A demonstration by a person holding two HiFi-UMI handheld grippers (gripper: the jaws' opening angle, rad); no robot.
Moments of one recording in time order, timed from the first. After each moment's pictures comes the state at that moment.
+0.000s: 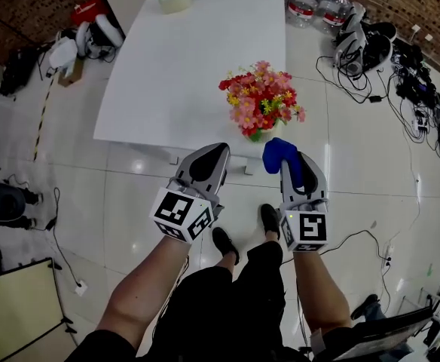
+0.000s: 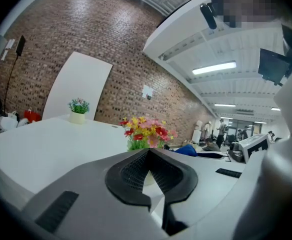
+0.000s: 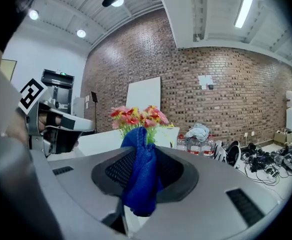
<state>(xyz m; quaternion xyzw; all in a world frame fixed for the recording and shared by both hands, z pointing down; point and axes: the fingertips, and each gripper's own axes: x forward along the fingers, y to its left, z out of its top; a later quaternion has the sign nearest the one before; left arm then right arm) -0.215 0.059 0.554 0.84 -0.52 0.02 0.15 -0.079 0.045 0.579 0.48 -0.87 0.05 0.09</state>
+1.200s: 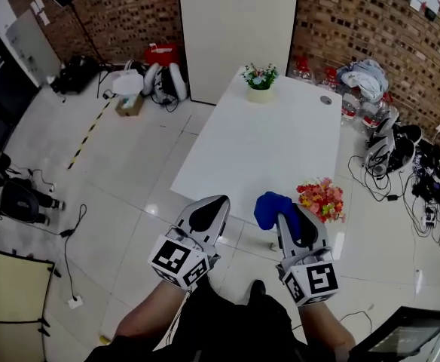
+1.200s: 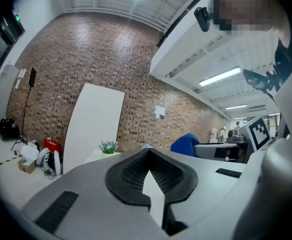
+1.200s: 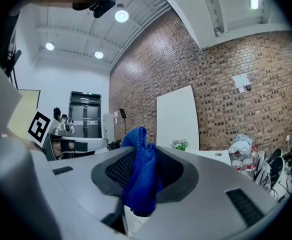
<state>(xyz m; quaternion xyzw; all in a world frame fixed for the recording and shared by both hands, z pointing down) -0.395 0.100 0.355 0.80 -0.60 -0.01 0.07 -0.275 0.066 0.354 0.33 -0.94 0.05 0.02</state>
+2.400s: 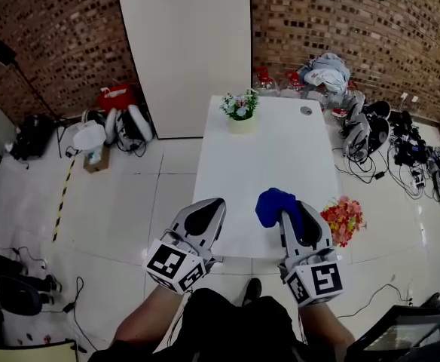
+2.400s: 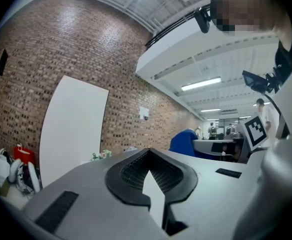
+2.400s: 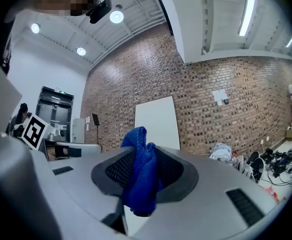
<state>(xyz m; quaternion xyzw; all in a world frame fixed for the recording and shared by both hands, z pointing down) -0.531 -0.004 0.329 0.88 -0.47 -0.01 0.05 -0.395 -0.009 0.318 0.48 -0.87 0.03 -0.02</state>
